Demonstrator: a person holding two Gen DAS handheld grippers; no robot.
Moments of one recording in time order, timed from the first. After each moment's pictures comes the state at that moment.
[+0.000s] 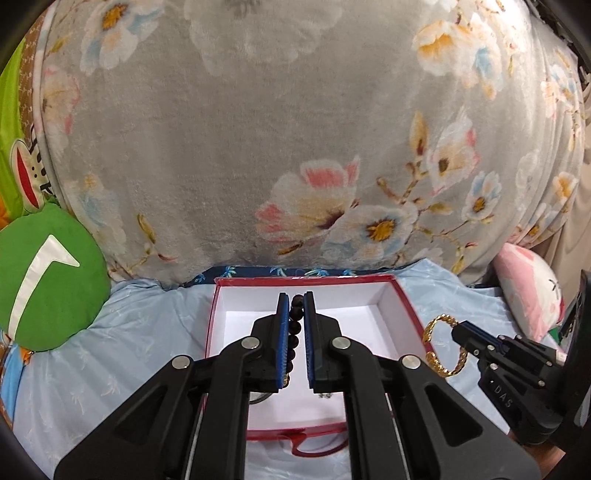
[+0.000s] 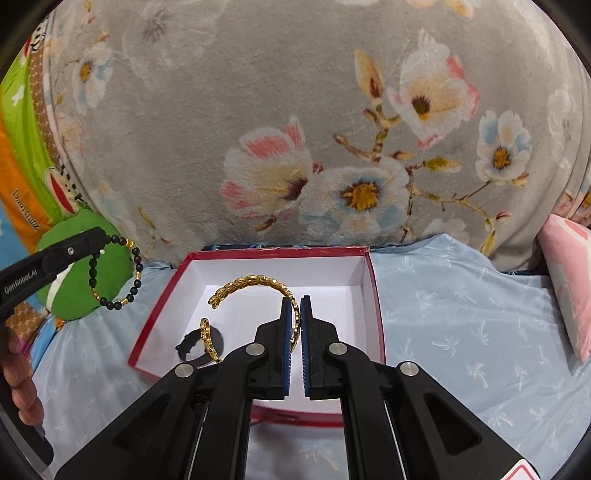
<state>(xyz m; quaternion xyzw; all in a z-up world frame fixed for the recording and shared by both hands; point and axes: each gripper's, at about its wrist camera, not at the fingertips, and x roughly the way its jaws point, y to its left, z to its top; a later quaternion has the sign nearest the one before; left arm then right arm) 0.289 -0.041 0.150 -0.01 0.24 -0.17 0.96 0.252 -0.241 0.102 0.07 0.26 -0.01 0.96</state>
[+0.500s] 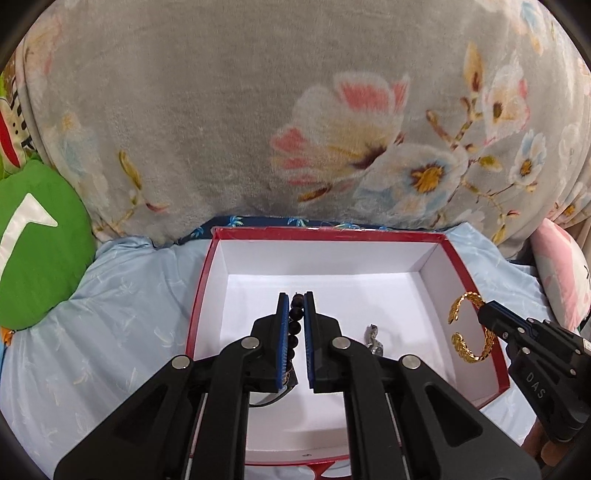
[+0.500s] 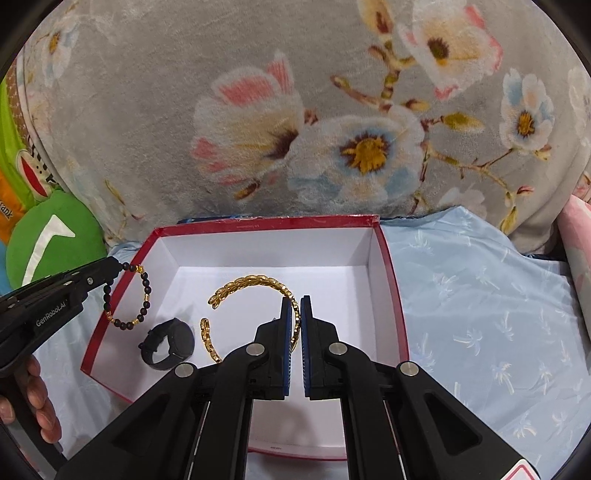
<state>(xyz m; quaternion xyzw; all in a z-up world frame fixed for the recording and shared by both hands) 0.361 -0.055 0.070 0.00 0.31 -0.14 0.94 0.316 -0.243 0.051 0.07 0.30 -0.02 0.95</state>
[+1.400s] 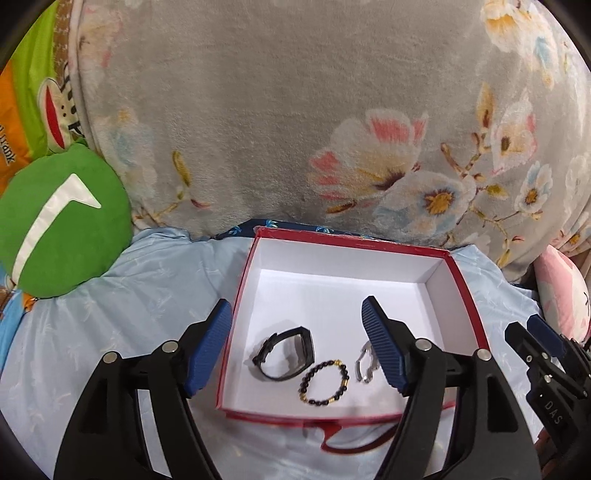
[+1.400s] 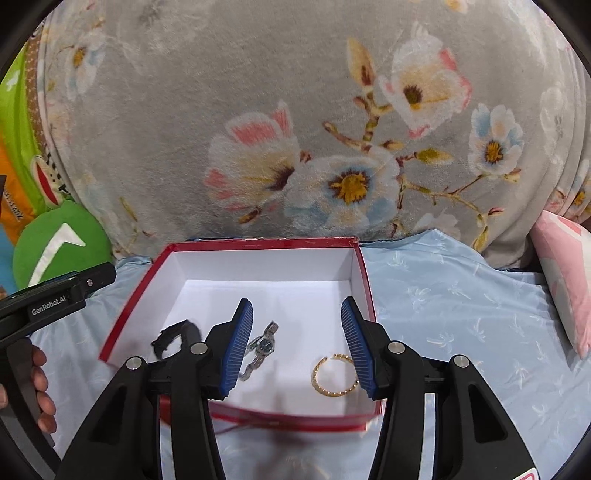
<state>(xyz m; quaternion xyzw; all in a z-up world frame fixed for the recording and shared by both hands) 0.303 -0.019 0.094 -0.04 0.29 -0.10 0.95 0.242 -0.236 0.079 0.06 0.24 -0.03 0.97</state>
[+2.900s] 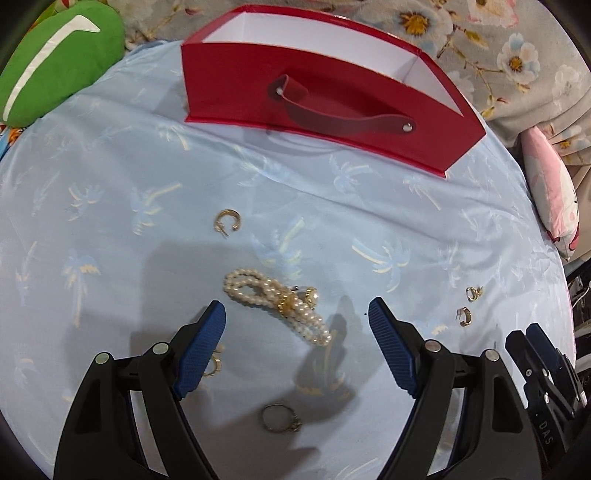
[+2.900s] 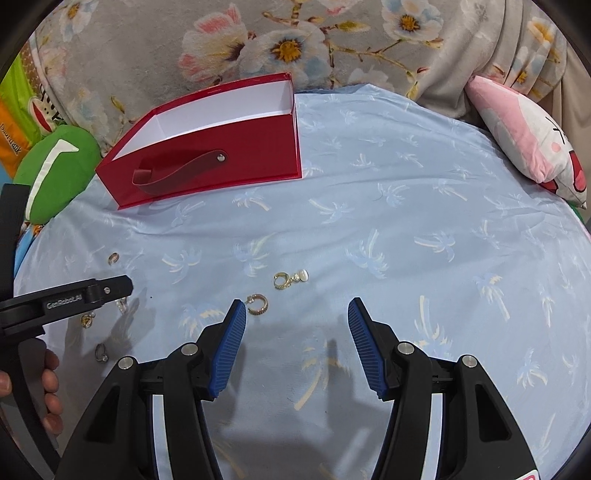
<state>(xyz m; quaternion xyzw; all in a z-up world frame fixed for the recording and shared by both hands) 0.148 -0.049 -0.070 -0.05 0.51 -0.13 0.85 0.049 -0.257 -0.056 0.10 0.39 -0.07 0.91</state>
